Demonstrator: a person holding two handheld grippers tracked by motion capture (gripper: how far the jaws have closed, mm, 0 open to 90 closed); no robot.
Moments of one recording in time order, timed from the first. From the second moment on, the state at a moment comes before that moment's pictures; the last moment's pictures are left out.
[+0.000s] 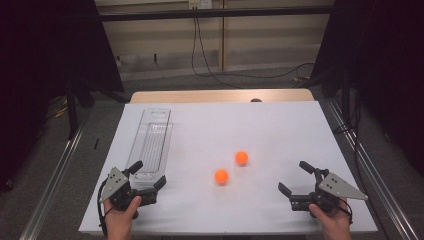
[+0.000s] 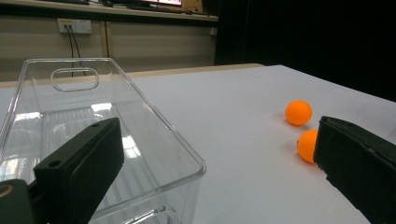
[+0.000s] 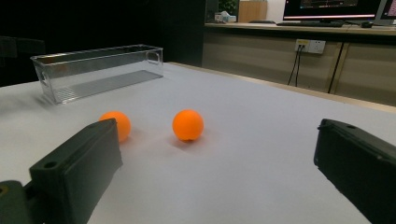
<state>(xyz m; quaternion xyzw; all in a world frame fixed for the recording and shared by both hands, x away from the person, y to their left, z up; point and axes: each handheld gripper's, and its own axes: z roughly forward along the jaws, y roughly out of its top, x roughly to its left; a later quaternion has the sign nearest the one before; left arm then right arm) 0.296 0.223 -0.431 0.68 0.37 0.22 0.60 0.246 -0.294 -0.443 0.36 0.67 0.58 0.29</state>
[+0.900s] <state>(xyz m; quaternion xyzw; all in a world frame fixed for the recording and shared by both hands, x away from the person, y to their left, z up) 0.297 0.208 -0.427 0.69 0.36 0.20 0.60 0.245 -0.298 -0.442 0.36 0.67 0.58 0.29</state>
